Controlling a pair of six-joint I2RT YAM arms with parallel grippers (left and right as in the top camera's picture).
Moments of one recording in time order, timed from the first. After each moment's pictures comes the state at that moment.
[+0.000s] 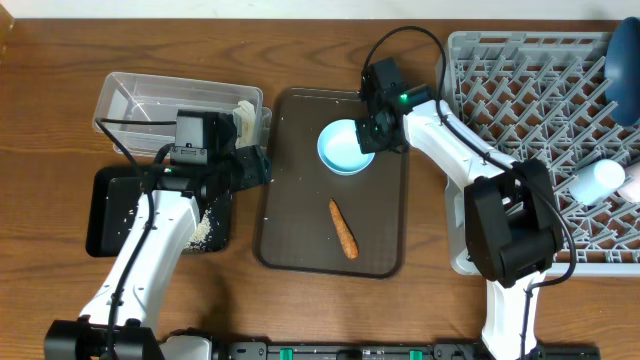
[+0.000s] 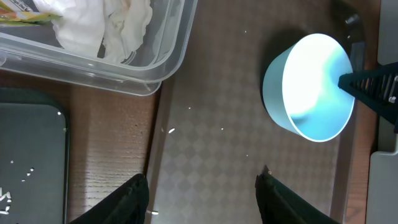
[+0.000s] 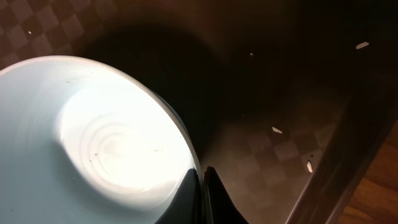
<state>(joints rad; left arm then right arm) -0.09 1.40 0.94 -0.57 0.30 -0.36 0.43 2.12 1.60 -0.74 -0.05 0.22</state>
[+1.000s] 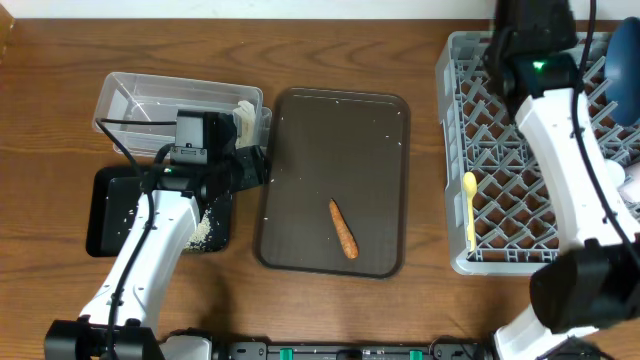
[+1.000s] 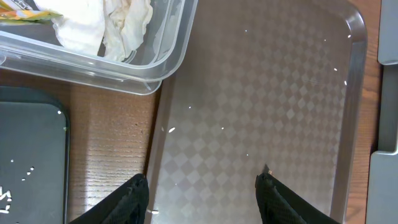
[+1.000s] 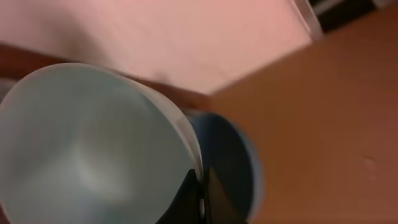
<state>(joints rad) -0.09 1.40 0.94 -0.57 0.30 -0.36 0.12 1.81 1.72 -0.46 0.82 -0.48</state>
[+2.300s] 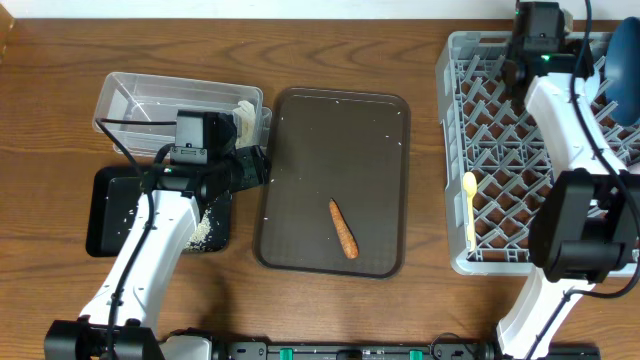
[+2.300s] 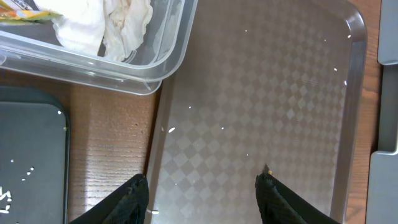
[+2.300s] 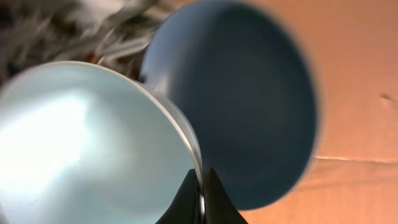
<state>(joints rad) -0.09 1.40 0.94 -0.57 0.30 -0.36 -0.03 2.05 1.71 -0.48 1.04 -0.46</state>
